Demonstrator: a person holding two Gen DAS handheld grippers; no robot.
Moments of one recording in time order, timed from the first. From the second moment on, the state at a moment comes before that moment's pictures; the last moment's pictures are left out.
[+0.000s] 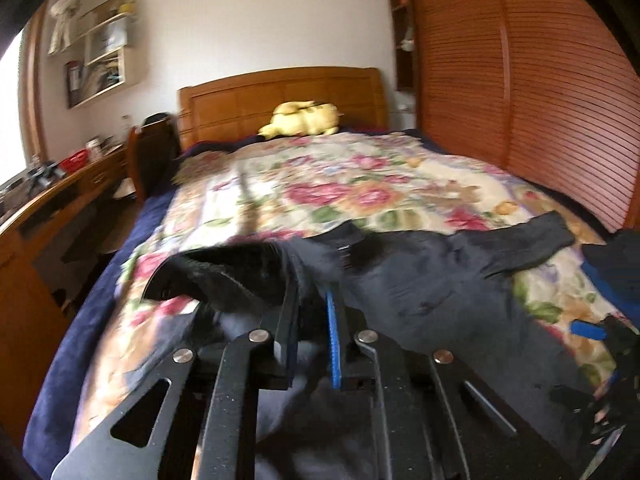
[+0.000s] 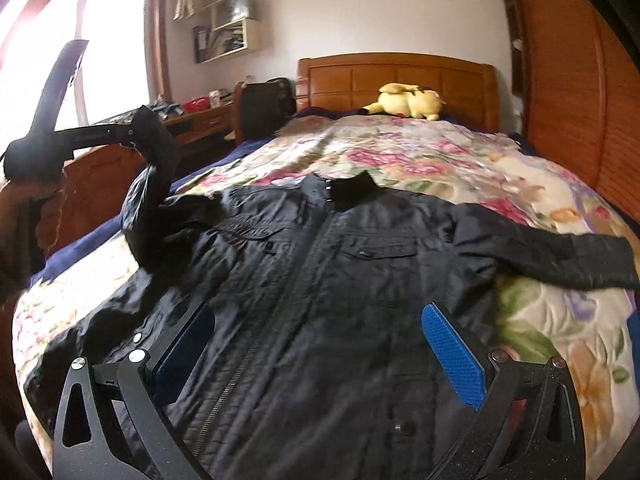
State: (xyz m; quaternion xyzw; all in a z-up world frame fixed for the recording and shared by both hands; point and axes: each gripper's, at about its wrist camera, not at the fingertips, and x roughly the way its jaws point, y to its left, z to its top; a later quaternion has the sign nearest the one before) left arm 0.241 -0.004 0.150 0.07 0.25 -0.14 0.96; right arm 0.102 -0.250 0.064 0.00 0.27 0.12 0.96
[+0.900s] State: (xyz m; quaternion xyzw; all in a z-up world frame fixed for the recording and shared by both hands) left arm 0.158 0.007 0.080 0.02 0.24 -0.13 0.96; right arm 0.112 -0.259 0.055 0.01 0.27 0.14 0.95
